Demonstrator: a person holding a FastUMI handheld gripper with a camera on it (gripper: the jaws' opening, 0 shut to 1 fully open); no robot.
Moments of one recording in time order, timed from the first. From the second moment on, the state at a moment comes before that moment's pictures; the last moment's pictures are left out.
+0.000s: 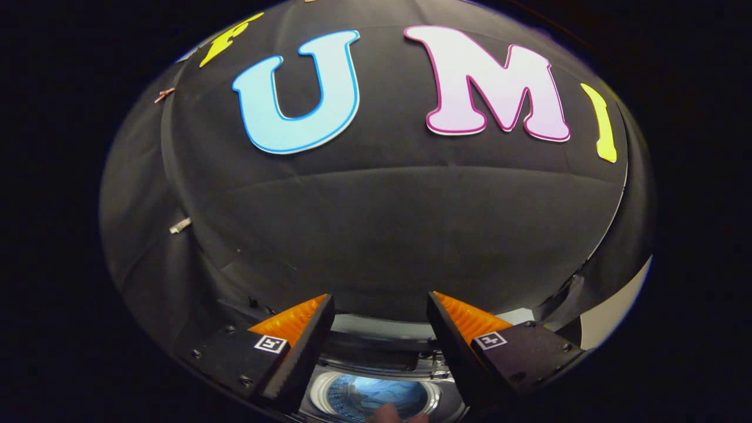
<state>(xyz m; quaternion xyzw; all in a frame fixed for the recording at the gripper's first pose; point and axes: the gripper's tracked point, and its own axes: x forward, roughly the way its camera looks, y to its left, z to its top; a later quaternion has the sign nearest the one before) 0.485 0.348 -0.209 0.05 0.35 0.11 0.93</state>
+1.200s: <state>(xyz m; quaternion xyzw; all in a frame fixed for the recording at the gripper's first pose) 0.428 0.332 -0.185 0.05 0.22 0.08 0.97</state>
